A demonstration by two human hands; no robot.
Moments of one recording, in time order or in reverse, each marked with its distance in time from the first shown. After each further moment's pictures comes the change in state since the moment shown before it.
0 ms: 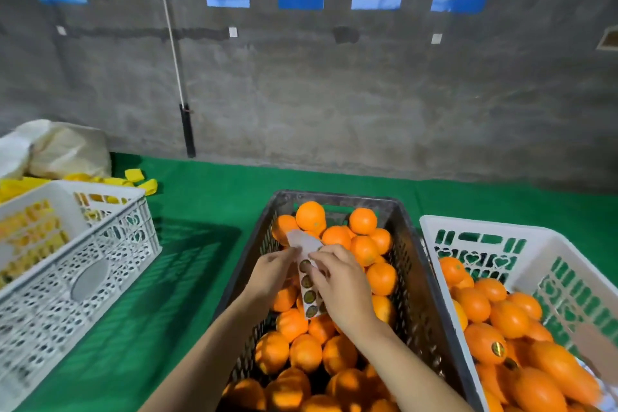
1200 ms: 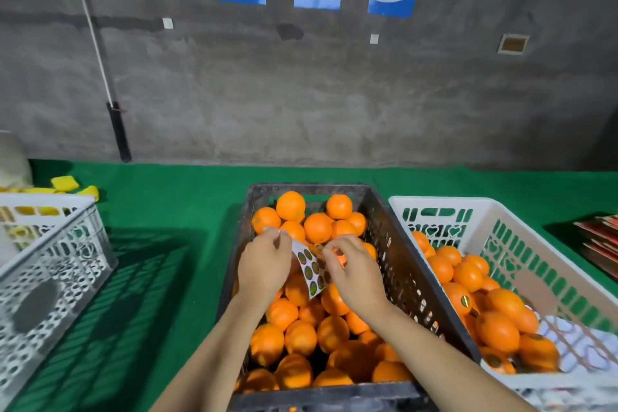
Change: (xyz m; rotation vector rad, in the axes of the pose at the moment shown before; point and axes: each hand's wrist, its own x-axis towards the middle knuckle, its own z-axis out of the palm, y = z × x) left_hand -0.006 0.003 -0.009 0.616 0.162 0.468; right_hand -0.023 0.010 -0.004 -0.033 0.176 0.103
